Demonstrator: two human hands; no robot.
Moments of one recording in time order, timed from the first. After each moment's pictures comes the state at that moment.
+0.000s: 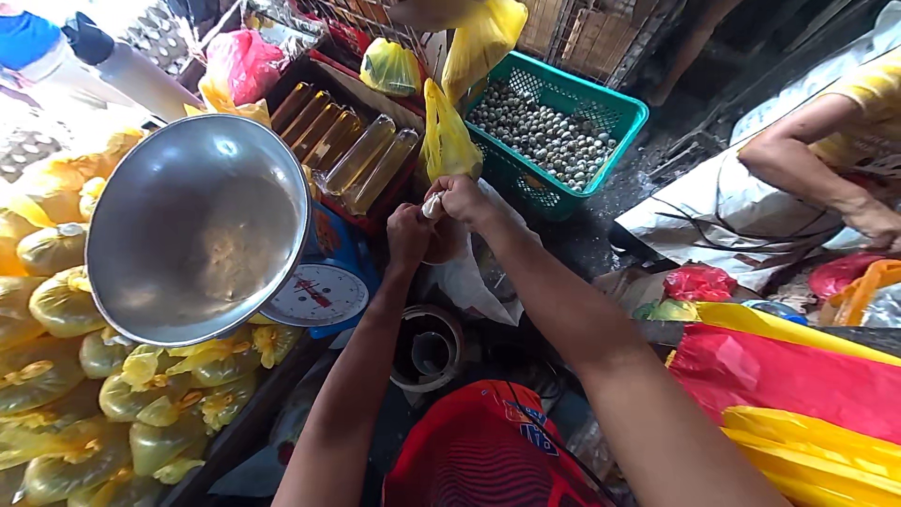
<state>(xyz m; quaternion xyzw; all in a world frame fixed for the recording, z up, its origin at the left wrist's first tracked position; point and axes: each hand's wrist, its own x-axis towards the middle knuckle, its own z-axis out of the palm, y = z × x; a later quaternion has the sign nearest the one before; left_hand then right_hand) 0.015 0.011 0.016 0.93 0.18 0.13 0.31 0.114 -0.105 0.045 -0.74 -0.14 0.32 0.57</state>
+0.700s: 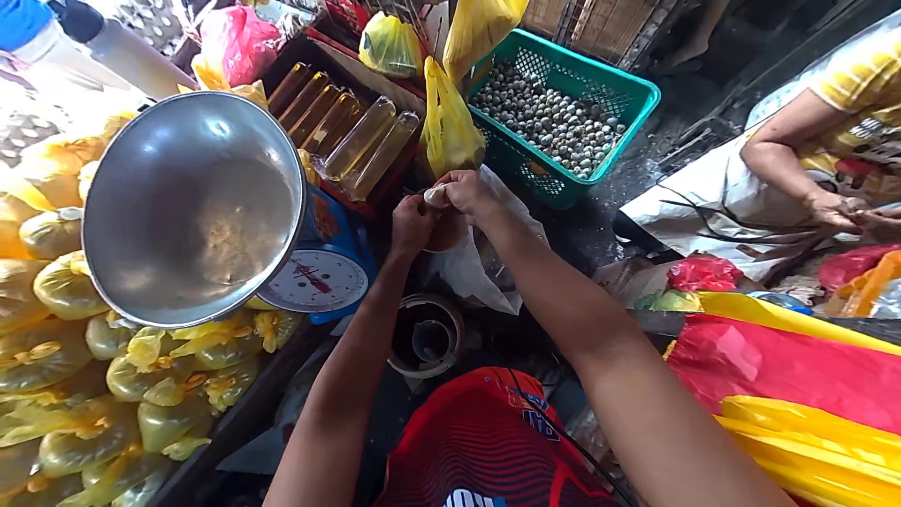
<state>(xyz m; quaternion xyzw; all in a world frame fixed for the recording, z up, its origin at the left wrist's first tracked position) 0.011 0.012 0.013 0.89 0.19 0.05 0.40 0.107 -0.108 0.021 -0.73 -0.04 0.32 0.61</state>
